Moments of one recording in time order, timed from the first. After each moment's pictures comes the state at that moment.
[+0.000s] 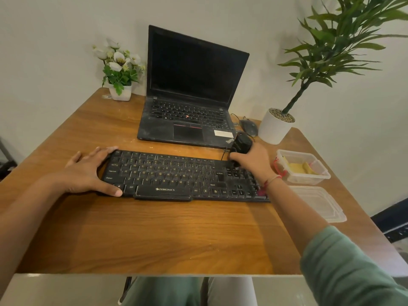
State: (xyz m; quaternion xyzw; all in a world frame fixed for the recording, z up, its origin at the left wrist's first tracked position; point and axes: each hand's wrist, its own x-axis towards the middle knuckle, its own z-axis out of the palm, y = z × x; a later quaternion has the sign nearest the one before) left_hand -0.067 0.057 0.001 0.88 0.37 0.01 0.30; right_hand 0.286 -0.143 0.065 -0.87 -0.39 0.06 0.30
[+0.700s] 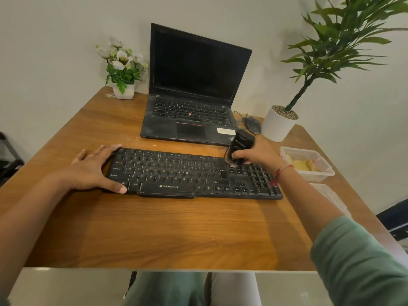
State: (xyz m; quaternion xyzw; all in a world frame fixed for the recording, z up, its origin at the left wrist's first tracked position) left_hand -0.066 0.052 0.007 0.87 0.38 0.00 0.30; right_hand 0.301 -0.143 0.082 -0.84 -0.40 0.22 0.30
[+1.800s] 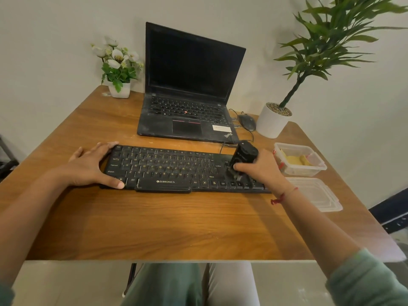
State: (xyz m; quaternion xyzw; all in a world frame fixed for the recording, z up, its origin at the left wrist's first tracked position) left_hand -0.066 0.054 0.003 0.88 0.37 0.01 0.30; right_hand 0.268 -0.194 0.073 -0.86 -0.39 0.12 0.29
